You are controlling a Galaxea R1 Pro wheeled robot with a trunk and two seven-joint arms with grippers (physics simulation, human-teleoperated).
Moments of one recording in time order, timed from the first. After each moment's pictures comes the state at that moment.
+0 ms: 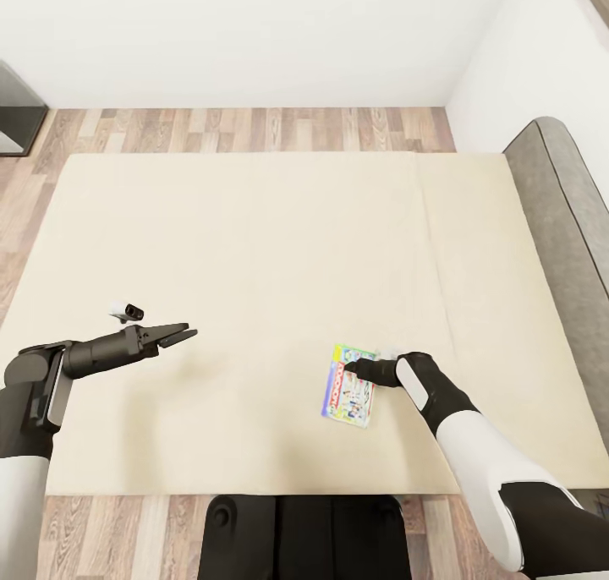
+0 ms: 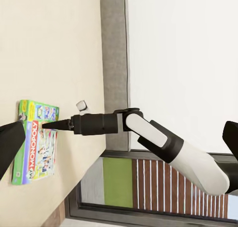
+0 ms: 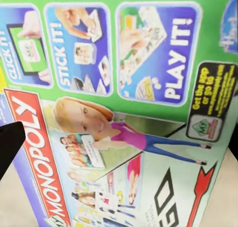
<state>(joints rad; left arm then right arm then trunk) -0.74 0.27 0.31 -1.17 0.10 1.03 -1.57 -0.94 0.02 0.03 -0.54 -0.33 0.67 0.11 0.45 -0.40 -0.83</state>
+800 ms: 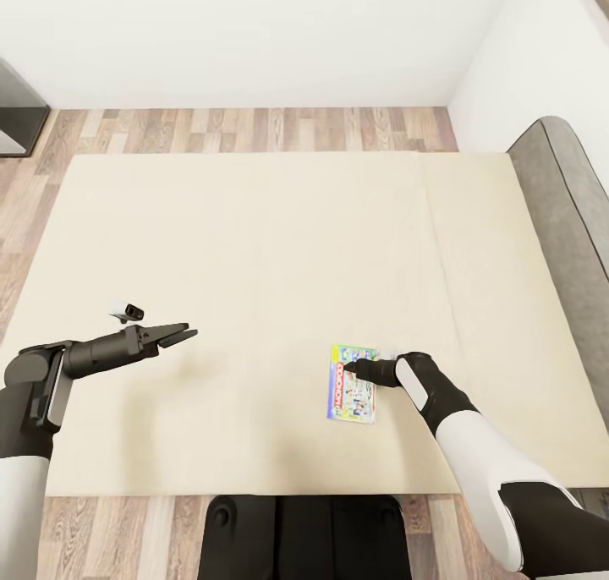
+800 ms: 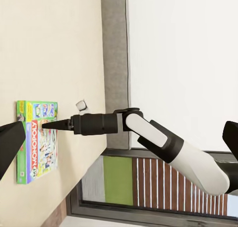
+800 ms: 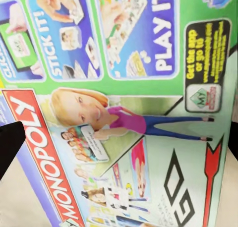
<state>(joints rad) -0.74 0.27 0.31 -1.17 0.10 1.03 -1.57 -0.94 0.02 0.03 -0.54 -0.33 0.67 0.11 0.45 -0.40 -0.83</state>
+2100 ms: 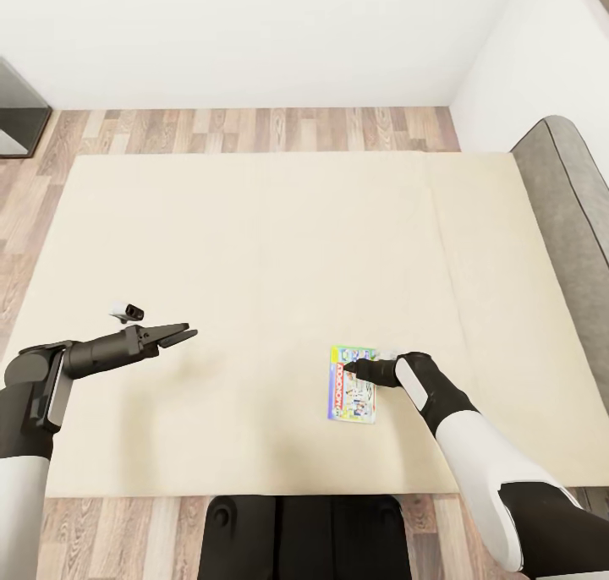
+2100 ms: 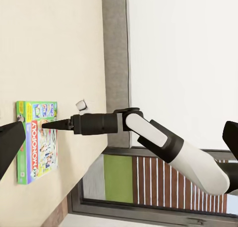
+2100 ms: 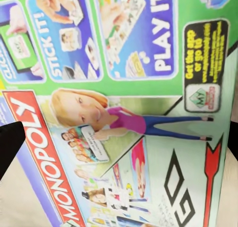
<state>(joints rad) -0.74 0.27 0.31 -1.17 0.10 1.03 -1.57 -0.94 0.02 0.03 -0.54 -0.33 0.67 0.11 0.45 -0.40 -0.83</state>
